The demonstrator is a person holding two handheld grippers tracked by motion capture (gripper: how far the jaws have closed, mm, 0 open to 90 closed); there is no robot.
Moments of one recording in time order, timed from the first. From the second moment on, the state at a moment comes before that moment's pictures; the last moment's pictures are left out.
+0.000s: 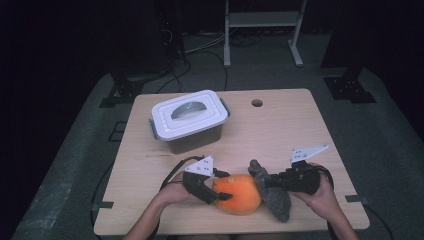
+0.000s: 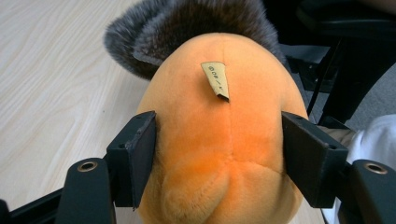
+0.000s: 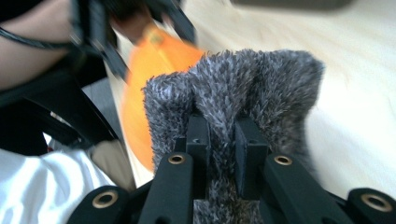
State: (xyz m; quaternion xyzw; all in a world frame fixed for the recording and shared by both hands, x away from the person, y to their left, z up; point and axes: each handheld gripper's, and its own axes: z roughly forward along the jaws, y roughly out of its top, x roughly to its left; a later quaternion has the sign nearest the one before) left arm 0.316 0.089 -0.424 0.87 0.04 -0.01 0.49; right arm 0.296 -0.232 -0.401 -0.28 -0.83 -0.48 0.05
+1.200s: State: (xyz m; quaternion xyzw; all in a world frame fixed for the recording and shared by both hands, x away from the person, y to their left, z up) left arm 0.313 0.084 -0.427 0.87 0.04 -0.03 0.48; right arm 0.292 -0.230 -0.409 -0.28 -0.85 -0.45 0.04
